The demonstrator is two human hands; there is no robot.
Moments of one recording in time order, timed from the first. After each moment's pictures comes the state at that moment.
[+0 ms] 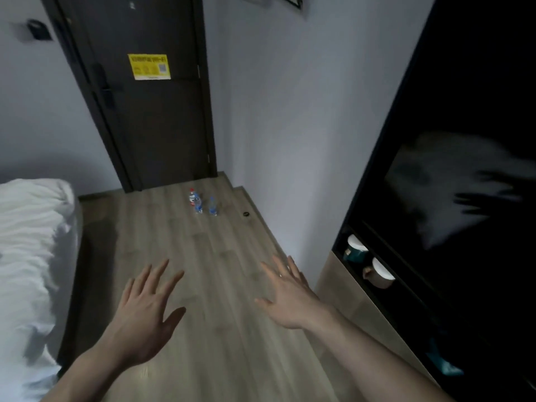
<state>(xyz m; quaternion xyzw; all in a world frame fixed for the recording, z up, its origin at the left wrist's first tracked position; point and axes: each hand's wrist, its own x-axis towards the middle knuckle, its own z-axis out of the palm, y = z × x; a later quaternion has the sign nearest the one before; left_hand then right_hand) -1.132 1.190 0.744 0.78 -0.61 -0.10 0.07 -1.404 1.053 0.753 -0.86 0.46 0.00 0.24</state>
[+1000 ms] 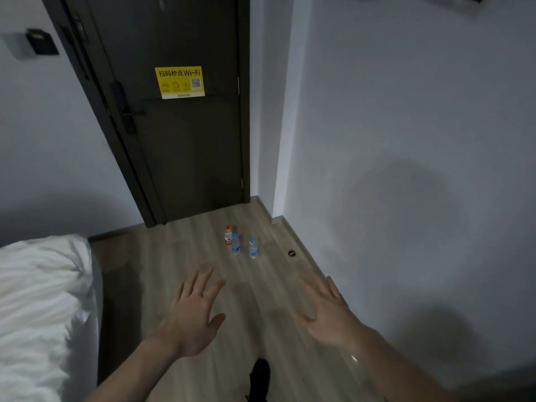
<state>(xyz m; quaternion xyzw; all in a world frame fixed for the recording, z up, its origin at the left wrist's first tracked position) -0.703 0.775 0.700 0.74 -0.66 -0.13 0.02 -0.993 0.679 0.706 -0.81 0.52 0.03 0.27</state>
